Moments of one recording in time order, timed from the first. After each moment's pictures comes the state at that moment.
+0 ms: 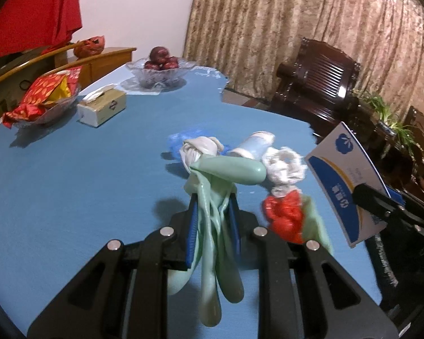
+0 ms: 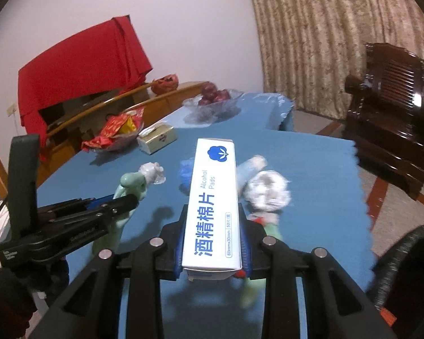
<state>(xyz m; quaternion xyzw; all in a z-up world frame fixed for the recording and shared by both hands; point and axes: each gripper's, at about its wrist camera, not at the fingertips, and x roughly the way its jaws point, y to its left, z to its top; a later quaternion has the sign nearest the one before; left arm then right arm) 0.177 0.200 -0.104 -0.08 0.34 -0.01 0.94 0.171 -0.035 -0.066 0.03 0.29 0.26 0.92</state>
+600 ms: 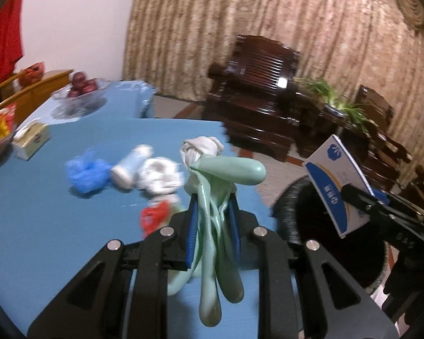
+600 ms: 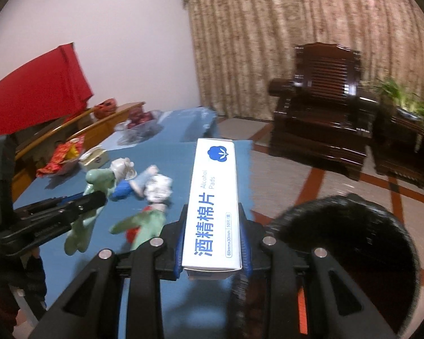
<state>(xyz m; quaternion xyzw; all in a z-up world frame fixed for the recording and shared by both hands) 0.166 0.051 -0.075 -0.05 0.31 -0.14 0.94 0.129 -0.194 -0.054 0.06 0.28 0.11 0.95</state>
